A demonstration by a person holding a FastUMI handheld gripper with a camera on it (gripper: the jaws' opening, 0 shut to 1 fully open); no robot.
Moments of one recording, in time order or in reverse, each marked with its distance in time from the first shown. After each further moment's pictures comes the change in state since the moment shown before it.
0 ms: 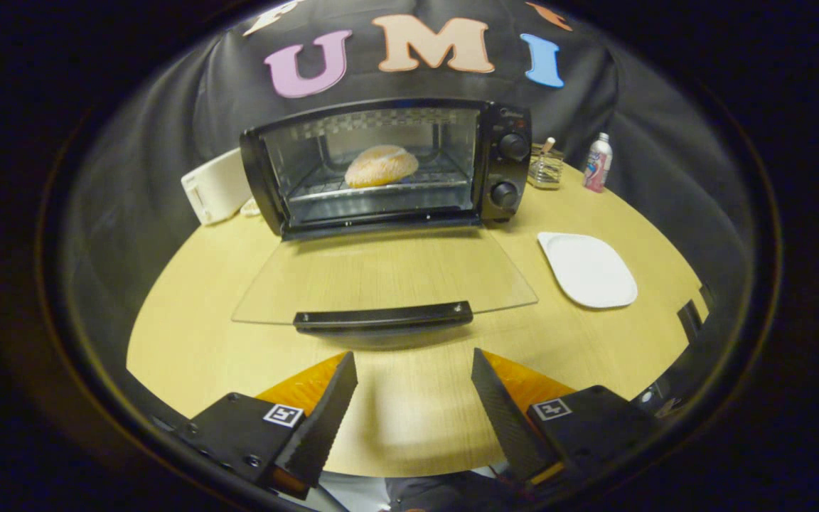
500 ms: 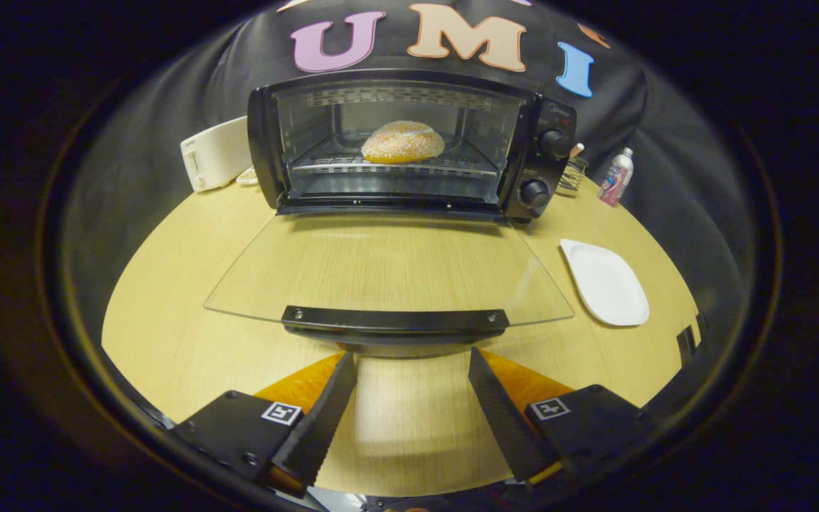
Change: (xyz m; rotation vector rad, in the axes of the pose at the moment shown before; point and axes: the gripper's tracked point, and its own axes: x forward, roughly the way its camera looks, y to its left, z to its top) arm 0.019 0.018 0.003 -0.072 0.006 -0.022
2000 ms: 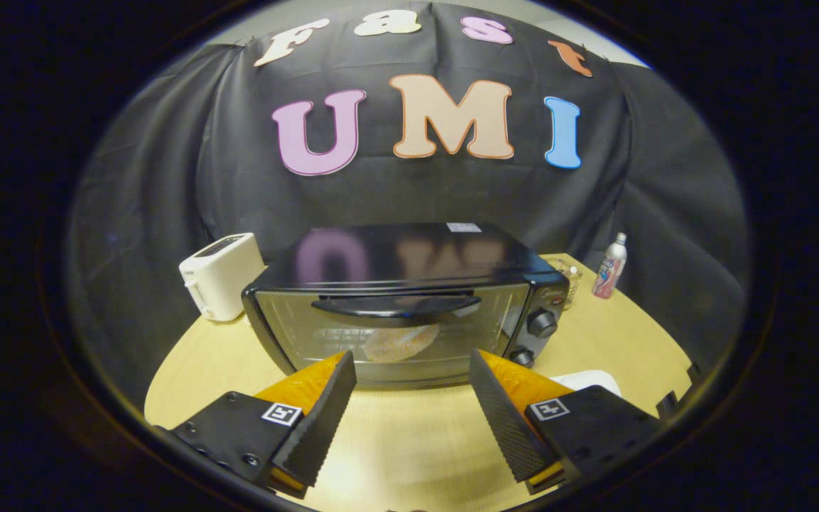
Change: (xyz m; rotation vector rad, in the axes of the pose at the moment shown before) arm -0.041 -0.013 0.215 0.107 -0.373 0.016
